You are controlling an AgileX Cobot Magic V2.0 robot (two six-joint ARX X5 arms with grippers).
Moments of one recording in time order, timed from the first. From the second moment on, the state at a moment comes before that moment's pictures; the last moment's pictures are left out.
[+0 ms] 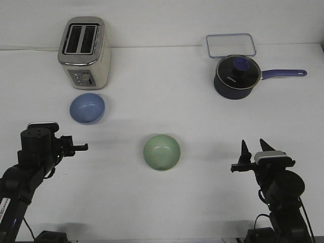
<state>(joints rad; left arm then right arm) -0.11 0.98 0.99 -0.59 -0.03 -0.12 0.07 0.47 0.50 -0.23 -0.02 0.07</state>
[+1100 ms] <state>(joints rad) 0.05 1.86 1.49 -0.54 -0.02 -0.13 0.07 0.47 0.50 -0.23 -0.02 0.07</state>
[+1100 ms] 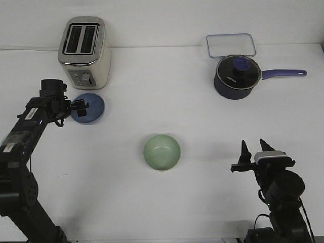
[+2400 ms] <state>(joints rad) -0.33 1.48 1.51 -0.78 0.18 -0.16 0.07 0.47 0.50 -0.23 -0.02 0.07</state>
